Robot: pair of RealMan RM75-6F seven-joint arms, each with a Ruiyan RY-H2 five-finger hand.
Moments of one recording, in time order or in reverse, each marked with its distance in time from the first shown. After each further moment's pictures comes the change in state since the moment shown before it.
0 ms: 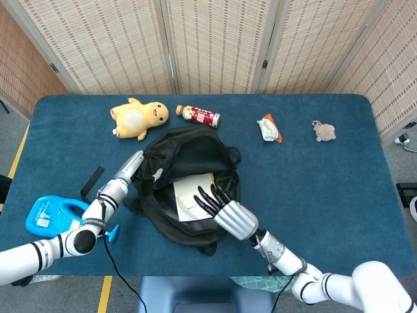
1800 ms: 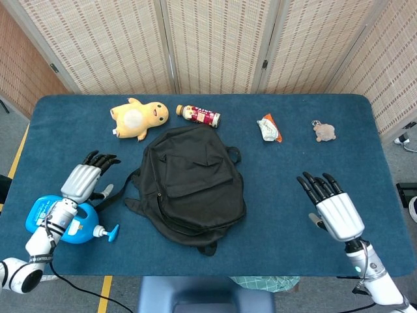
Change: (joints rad) left arm 0.257 0.151 0.258 0.059 0.636 0.403 0.110; right arm -0.355 0.558 -0.009 -0.374 0.124 0.108 0.506
